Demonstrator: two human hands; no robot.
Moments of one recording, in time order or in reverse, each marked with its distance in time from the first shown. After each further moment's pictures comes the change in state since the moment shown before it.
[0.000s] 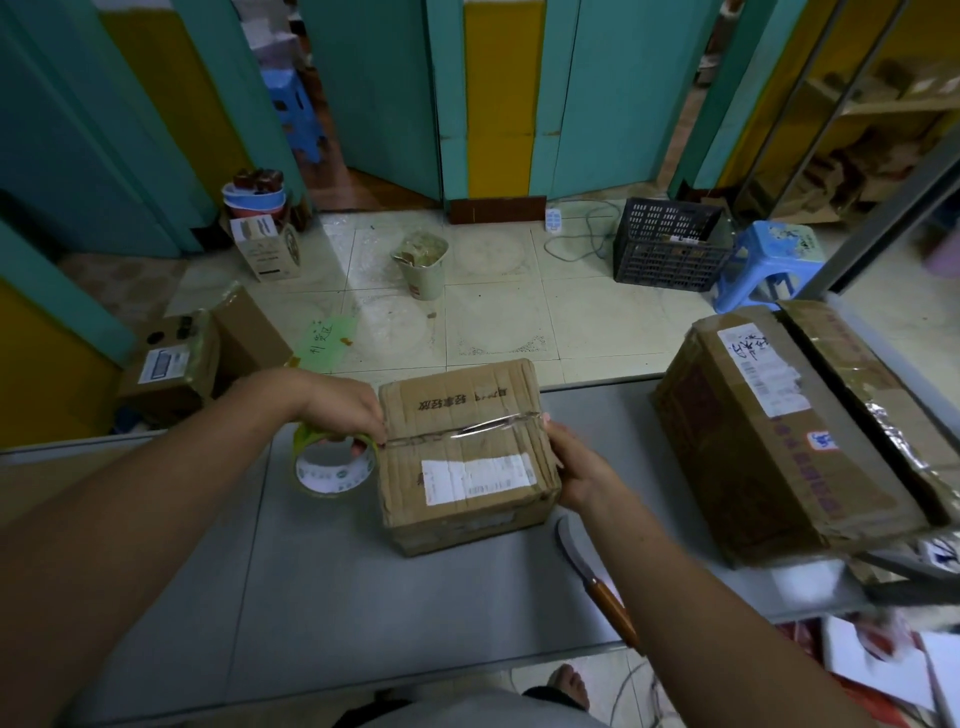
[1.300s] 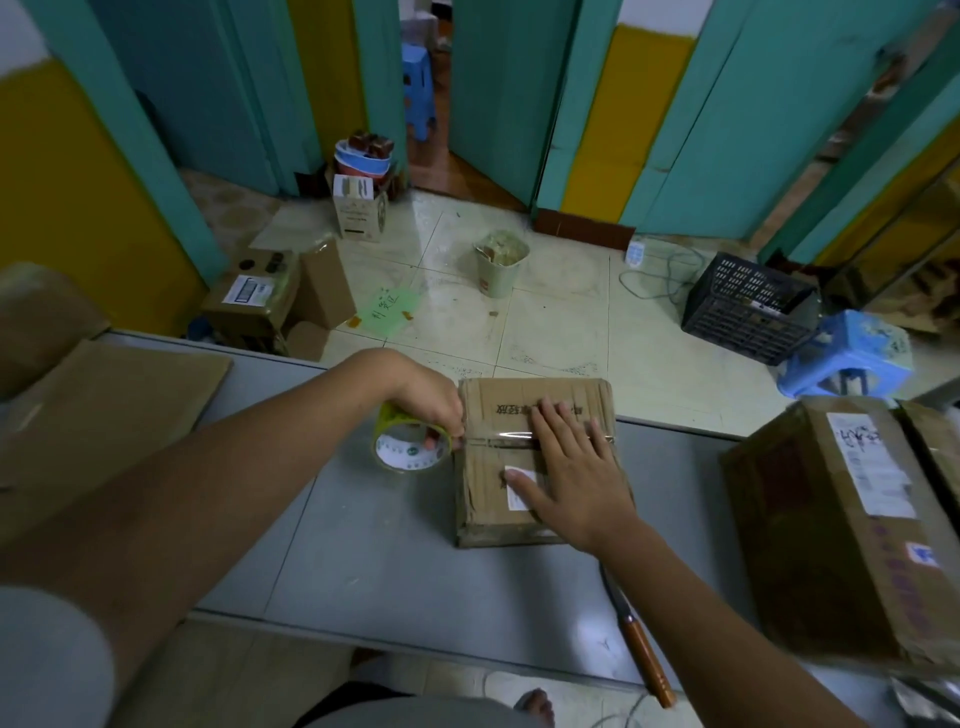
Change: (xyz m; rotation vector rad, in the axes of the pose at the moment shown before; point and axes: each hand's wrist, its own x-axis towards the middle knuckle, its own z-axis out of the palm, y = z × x) left_hand -0.012 -0.031 0.026 -0.058 0.007 0.055; right_hand -0.053 0.030 0.078 -2.122 -0.071 -0.950
